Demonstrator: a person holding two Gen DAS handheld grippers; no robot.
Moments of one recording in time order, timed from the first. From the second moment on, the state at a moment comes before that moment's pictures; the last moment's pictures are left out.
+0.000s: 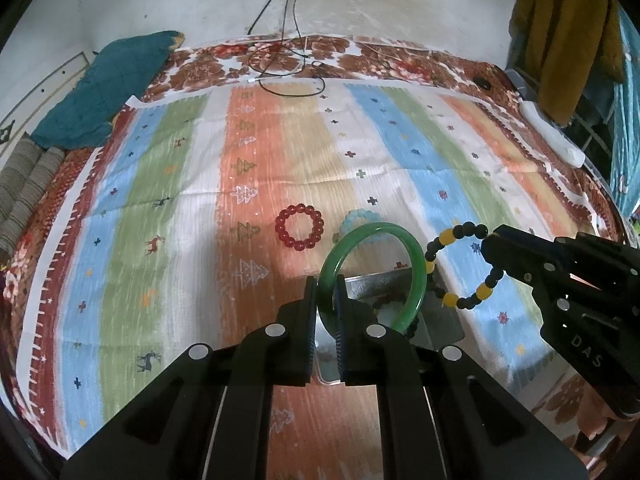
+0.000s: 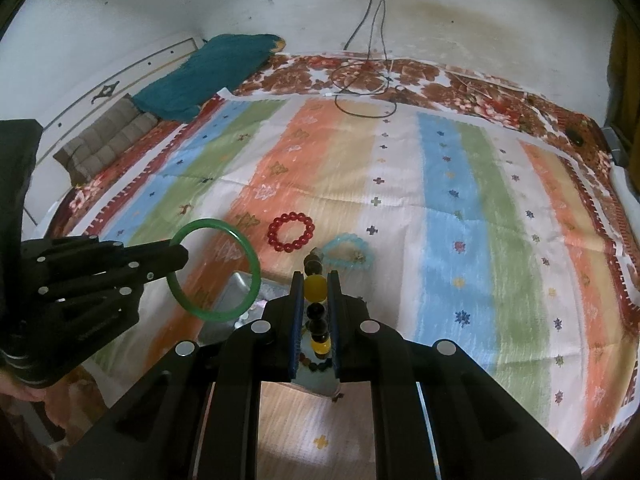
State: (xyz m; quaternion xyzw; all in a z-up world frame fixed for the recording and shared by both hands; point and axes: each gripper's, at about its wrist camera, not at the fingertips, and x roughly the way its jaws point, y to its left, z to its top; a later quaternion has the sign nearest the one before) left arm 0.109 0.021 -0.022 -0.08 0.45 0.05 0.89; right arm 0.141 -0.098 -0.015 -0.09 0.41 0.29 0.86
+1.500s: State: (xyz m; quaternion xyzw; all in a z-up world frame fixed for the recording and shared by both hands) left arm 0.175 0.076 -0.050 -0.13 0.50 0.11 0.85; right arm 0.225 -0.090 -0.060 -0.11 0.50 0.21 0.83
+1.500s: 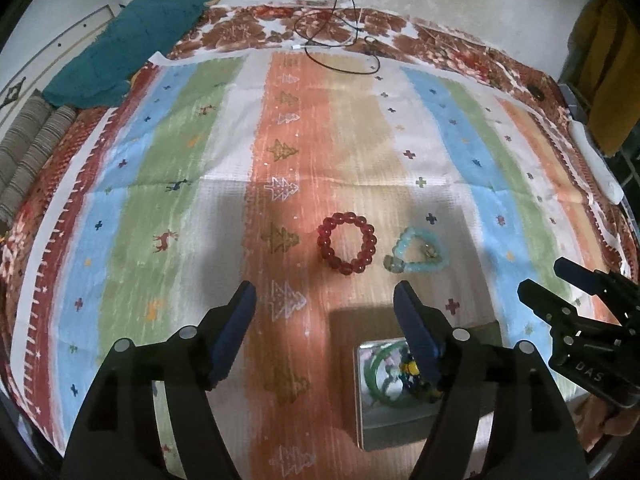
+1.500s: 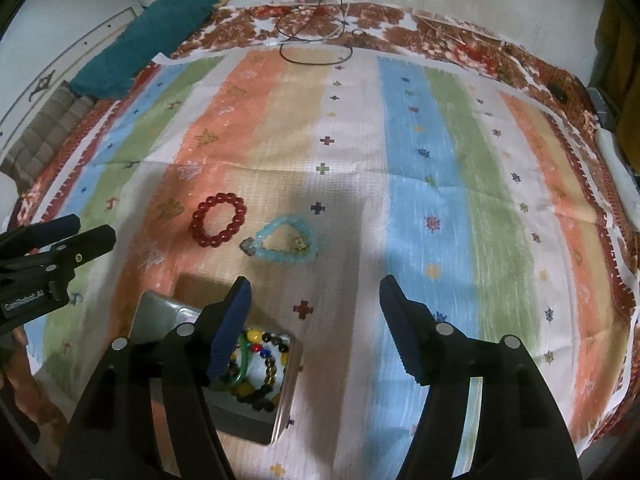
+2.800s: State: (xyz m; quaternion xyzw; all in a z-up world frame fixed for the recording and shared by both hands) left arm 0.249 0.097 -0.107 -0.10 0.56 0.12 0.82; right arm 0.294 -0.050 -0.116 -0.14 0.54 0.21 0.80
